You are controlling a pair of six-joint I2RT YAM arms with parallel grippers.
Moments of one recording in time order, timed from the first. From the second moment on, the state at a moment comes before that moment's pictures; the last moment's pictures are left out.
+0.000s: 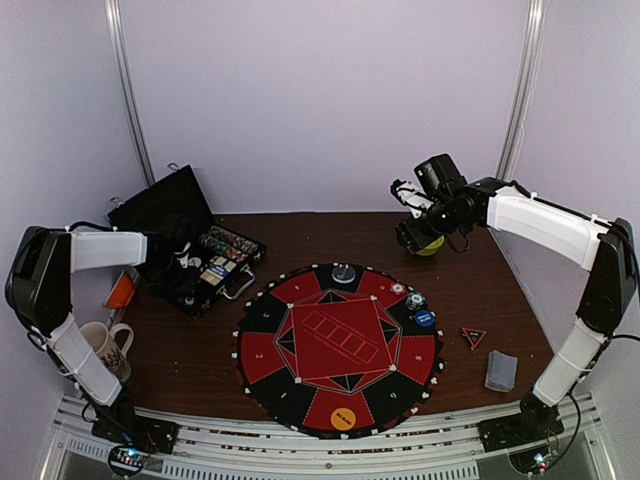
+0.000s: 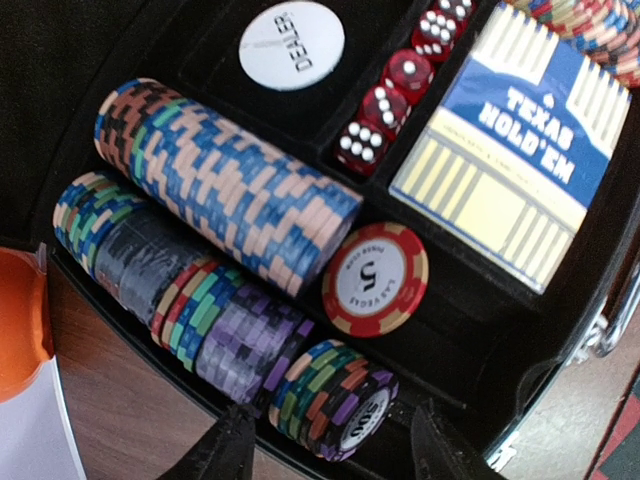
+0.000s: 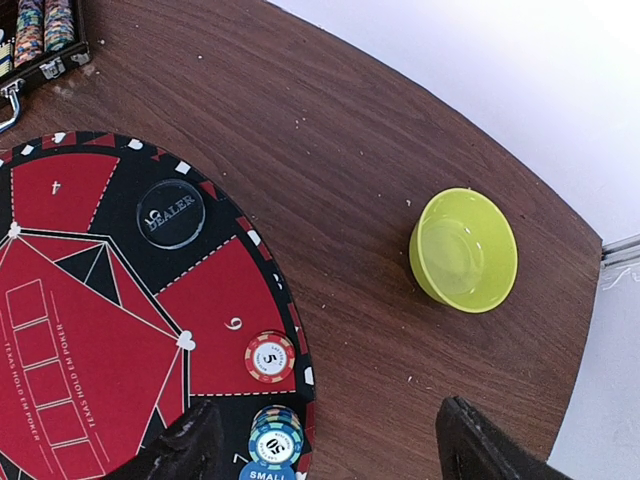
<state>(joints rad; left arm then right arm) -0.24 1.64 1.01 -0.52 -0.23 -0.20 0.54 1.66 1.47 -0.66 0.21 -0.13</state>
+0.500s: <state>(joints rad) -0.24 1.65 0.99 -0.52 -0.25 -0.22 0.54 1.66 1.47 -0.67 0.21 -0.14</state>
